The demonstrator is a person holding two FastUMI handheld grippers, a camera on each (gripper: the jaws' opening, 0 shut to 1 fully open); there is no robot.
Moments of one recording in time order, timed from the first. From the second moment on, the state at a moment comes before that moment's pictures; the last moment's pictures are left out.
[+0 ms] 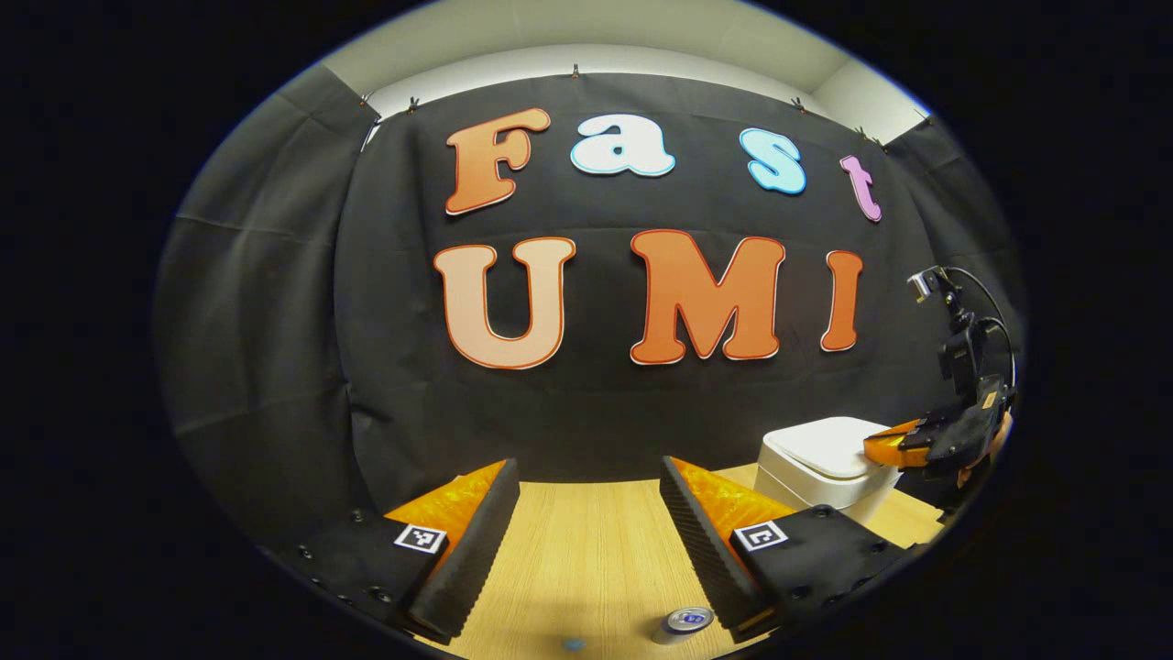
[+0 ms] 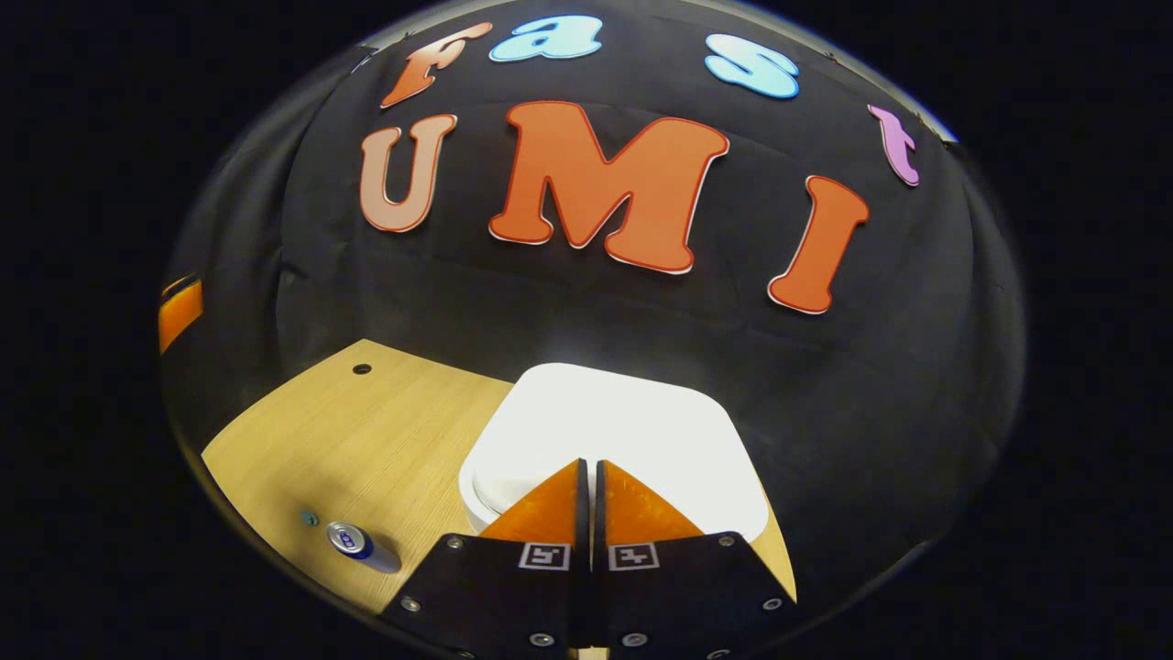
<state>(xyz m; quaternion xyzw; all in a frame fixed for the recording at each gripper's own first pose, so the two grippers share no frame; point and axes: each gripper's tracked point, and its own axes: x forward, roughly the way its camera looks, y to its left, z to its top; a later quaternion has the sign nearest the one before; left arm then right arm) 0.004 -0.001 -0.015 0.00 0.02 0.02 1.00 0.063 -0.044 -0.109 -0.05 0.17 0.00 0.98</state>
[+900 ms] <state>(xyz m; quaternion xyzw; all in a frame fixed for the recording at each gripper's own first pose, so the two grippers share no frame) 0.036 -0.013 0.027 -0.01 -0.04 -0.01 1.00 0.061 -0.048 0.089 -0.02 -0.08 -0.03 1.00</state>
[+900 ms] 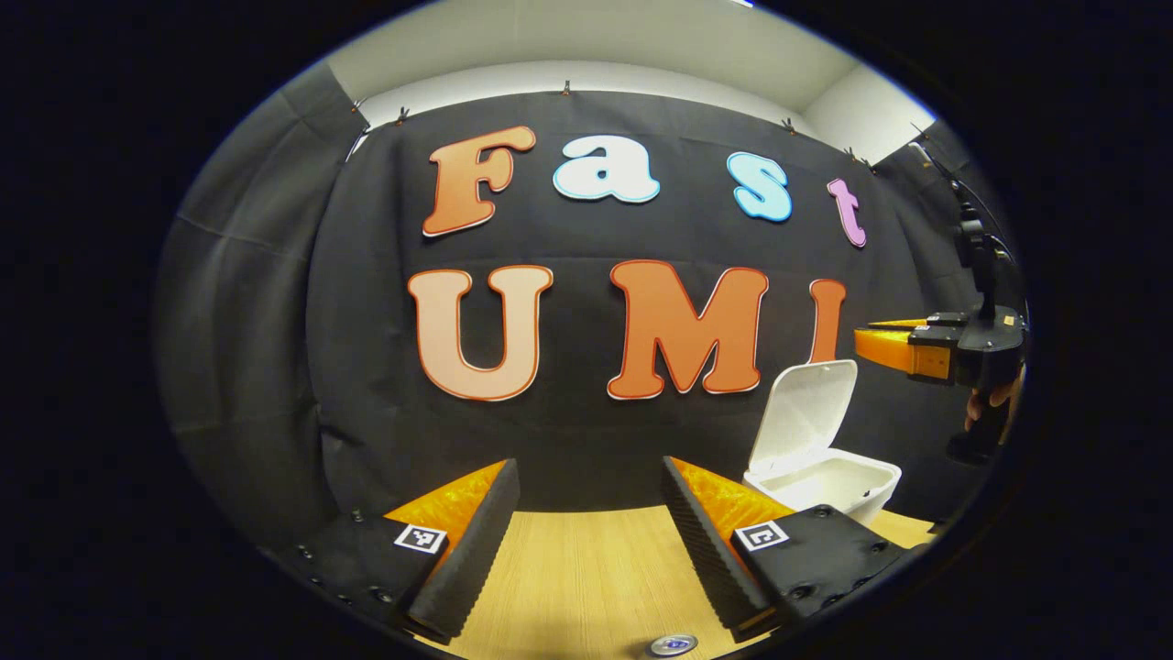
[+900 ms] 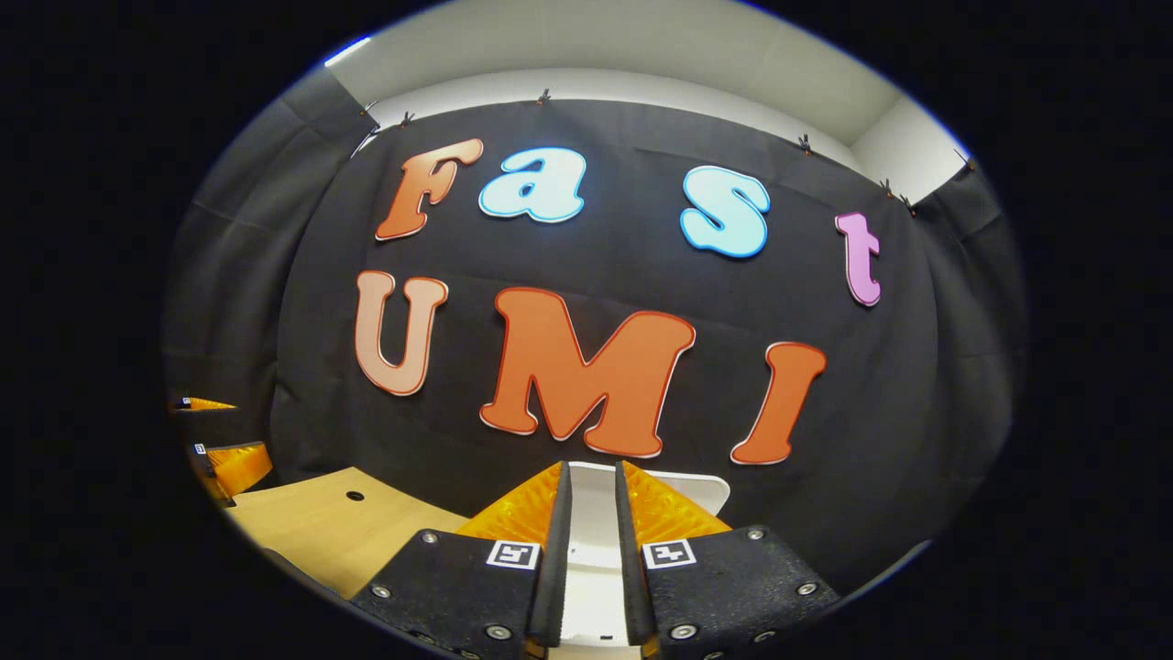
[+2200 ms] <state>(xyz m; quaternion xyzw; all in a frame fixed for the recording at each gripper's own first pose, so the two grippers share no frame) 0.024 0.020 -0.019 0.02 0.02 0.00 1.00 0.033 0.053 -0.009 0.06 0.00 0.09 0.99</state>
